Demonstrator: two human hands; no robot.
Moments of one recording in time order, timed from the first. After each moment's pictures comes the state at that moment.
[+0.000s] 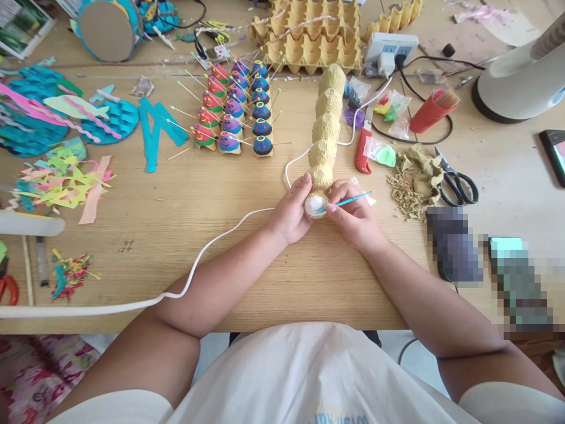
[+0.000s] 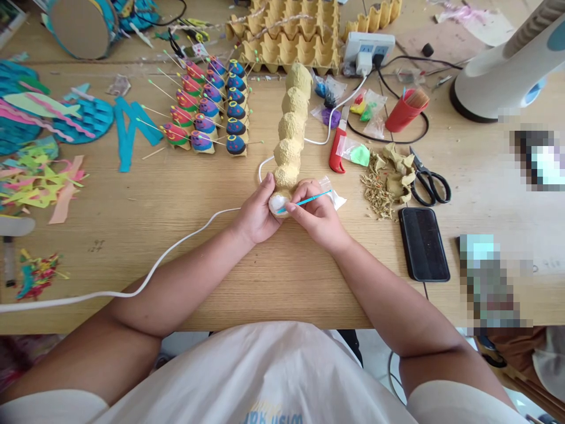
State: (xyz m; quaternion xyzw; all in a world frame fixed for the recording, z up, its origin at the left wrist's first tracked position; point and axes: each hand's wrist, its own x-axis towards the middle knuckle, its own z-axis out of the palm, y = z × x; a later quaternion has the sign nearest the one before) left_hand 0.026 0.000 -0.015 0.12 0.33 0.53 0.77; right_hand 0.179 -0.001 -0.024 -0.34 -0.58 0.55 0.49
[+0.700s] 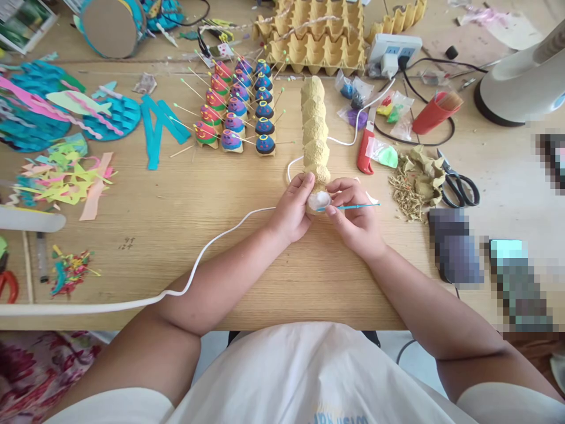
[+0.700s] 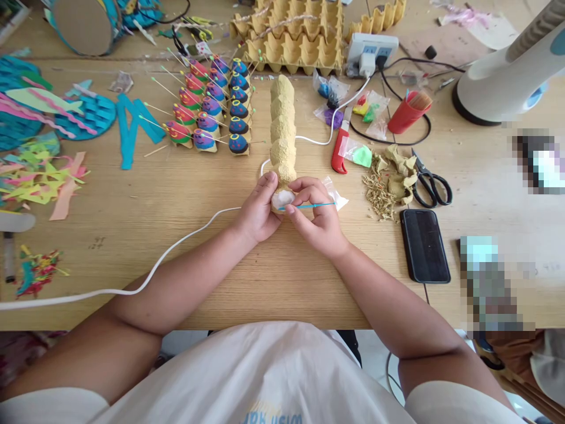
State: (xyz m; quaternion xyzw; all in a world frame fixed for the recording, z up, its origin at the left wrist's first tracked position) left_hand 0.028 -0.003 -0.007 0.13 0.35 0.59 0.72; right_hand 0.180 -0.007 -0.024 -0.33 -0.71 0.37 0.50
